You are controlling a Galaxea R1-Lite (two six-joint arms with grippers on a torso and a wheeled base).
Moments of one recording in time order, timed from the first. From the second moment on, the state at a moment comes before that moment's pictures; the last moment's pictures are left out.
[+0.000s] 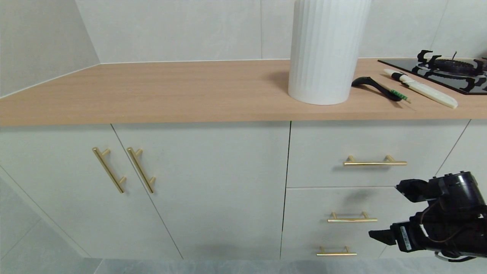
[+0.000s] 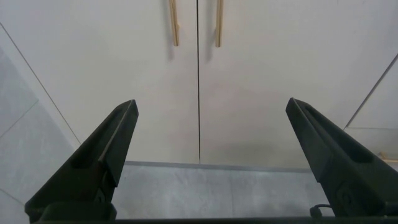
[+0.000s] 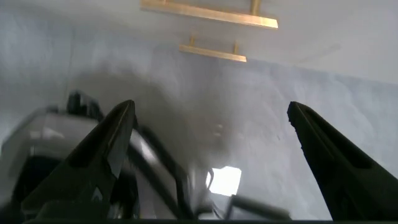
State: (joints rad) left arm 0.00 0.00 0.00 -0.01 0.04 -0.01; right arm 0.21 1.65 -0.45 -0.36 0.03 0.05
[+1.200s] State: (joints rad) left arm 0.00 0.00 0.00 -0.01 0.04 -0.01; right arm 0.22 2.16 -0.51 -0.98 -0.15 0.06
